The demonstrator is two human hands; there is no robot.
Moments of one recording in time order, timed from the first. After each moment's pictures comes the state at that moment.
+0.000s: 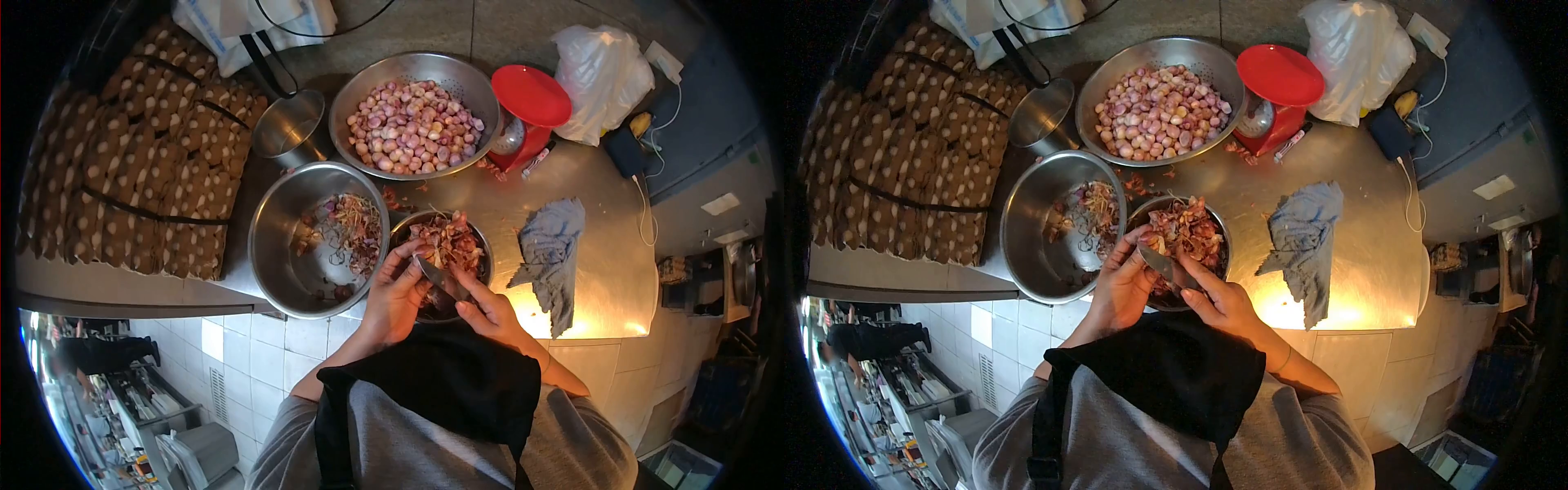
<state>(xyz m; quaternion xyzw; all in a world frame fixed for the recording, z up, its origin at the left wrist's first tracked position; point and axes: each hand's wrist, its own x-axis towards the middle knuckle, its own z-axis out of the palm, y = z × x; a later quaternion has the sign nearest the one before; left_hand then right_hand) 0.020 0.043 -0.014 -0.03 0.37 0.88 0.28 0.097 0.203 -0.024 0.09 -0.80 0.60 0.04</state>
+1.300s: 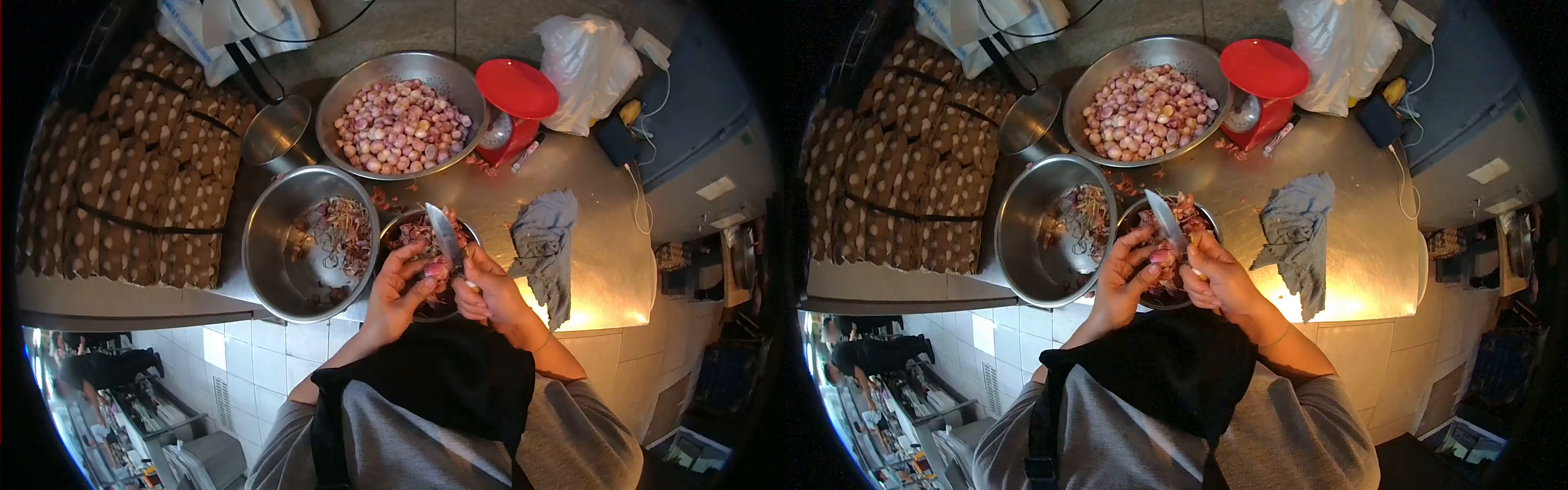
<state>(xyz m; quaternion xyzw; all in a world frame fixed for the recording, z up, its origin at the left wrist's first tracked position) 0.026 0.047 -0.008 0.13 0.55 0.78 0.26 0.075 0.210 -0.007 -0.04 -0.32 0.93 -0.18</state>
